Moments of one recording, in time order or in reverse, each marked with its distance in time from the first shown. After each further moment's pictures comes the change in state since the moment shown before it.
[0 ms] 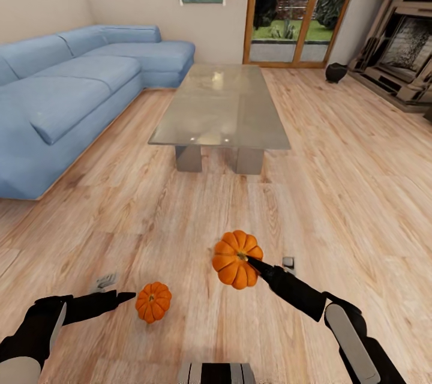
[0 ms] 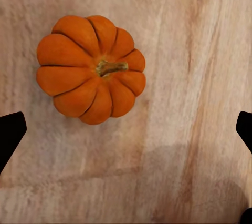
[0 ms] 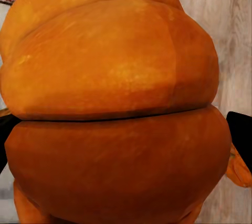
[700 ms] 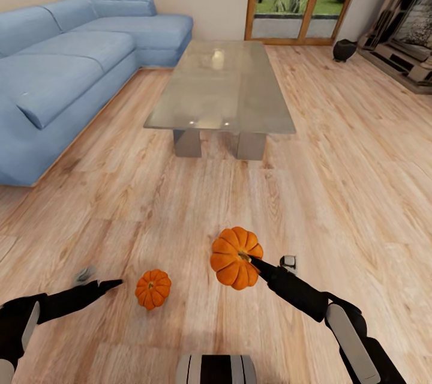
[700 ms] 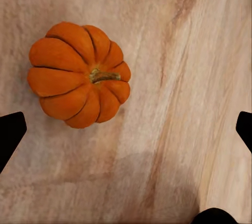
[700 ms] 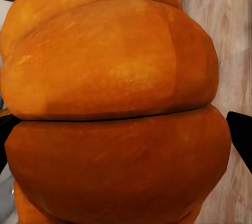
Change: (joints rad) left arm 0.000 0.095 0.050 0.000 0.146 0.058 -0.175; right arm 0.000 -0.001 0.000 0.000 0.007 0.002 0.147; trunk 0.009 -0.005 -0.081
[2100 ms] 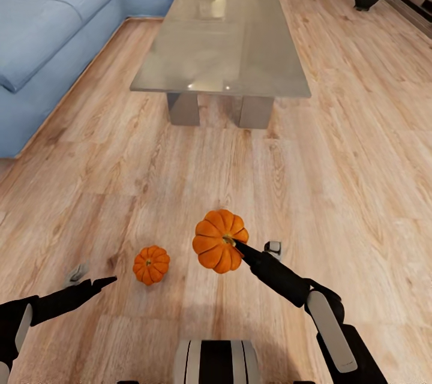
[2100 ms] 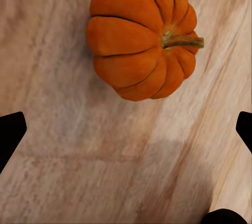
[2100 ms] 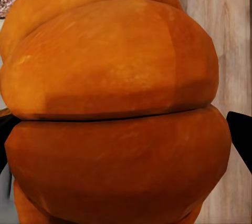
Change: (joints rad) left arm 0.000 0.003 0.075 0.003 0.003 -0.007 0.001; right arm -0.043 0.116 0.018 -0.061 0.001 -0.005 -0.043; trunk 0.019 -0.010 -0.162
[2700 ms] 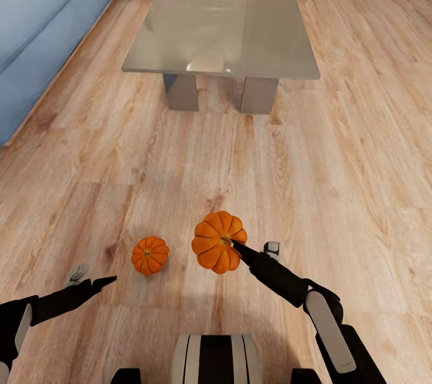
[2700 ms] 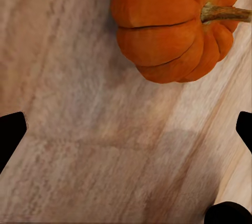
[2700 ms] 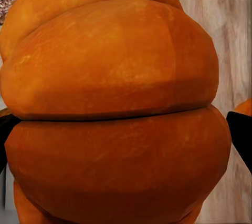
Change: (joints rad) left arm 0.000 0.001 0.000 0.000 0.002 0.001 -0.009; right arm 0.000 0.002 0.007 0.003 0.005 -0.010 -0.028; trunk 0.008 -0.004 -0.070
